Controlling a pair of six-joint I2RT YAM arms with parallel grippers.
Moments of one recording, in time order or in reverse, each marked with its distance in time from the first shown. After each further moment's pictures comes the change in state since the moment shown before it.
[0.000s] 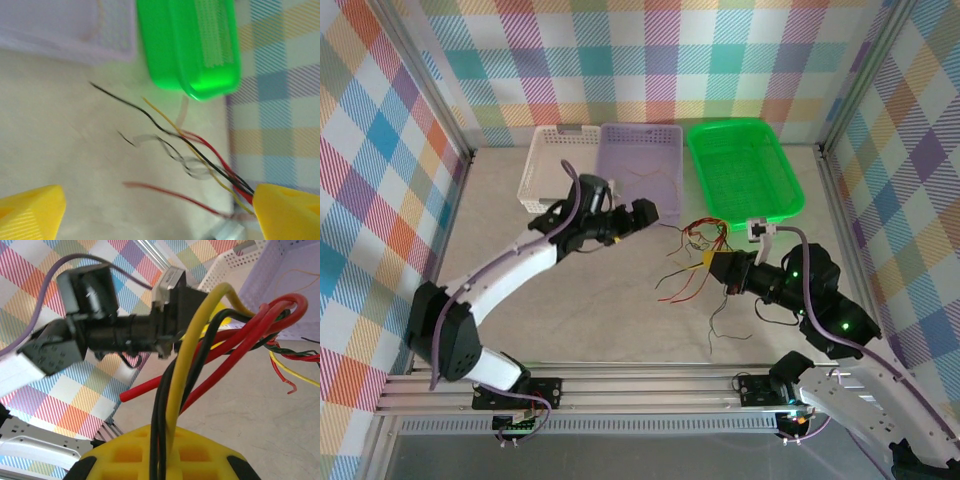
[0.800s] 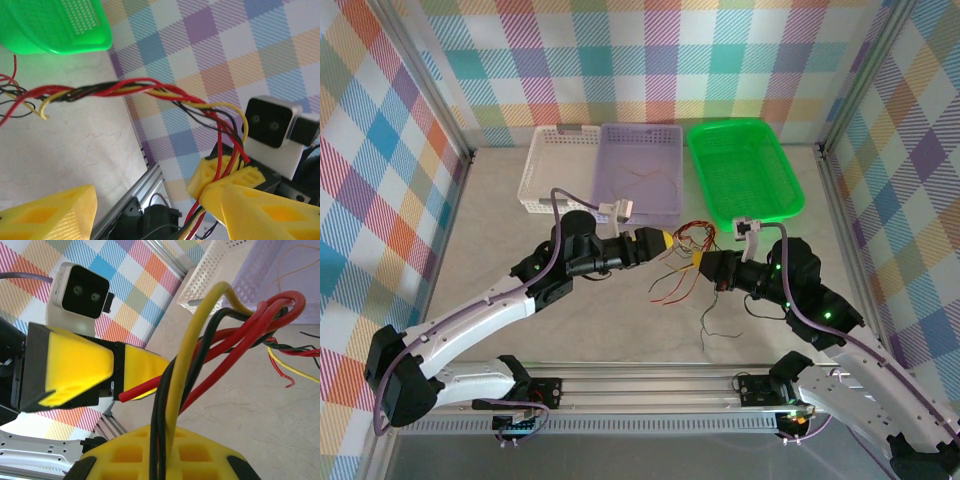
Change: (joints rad) left arm -0.210 -0.269 -0.200 0.297 0.063 -0.119; right arm 0.000 0.059 -0.042 0.068 -0.031 0.020
